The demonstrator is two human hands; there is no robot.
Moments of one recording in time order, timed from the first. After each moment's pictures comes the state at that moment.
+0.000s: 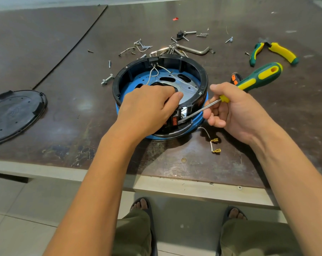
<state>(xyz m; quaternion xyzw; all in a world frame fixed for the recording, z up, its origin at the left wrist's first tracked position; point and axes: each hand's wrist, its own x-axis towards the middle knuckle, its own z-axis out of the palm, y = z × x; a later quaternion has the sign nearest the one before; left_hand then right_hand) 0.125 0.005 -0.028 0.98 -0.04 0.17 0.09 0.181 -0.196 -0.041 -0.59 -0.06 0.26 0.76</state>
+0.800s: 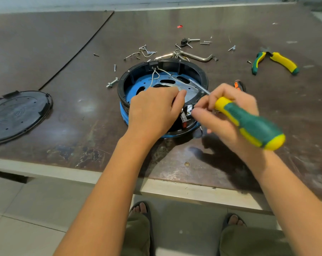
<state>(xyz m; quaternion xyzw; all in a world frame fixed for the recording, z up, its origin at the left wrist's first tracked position) 0.131 -0.004 -0.035 0.96 0.03 0.25 0.07 0.154 -0.187 -0.044 -0.71 -0.31 -0.04 0.63</state>
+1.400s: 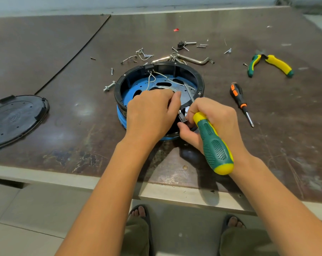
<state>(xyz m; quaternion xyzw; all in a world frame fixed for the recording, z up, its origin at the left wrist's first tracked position) 0.133 -0.006 -0.034 0.96 0.05 0.26 0.10 0.147 -0.167 -0.051 -0.79 -0.38 -0.22 0.43</state>
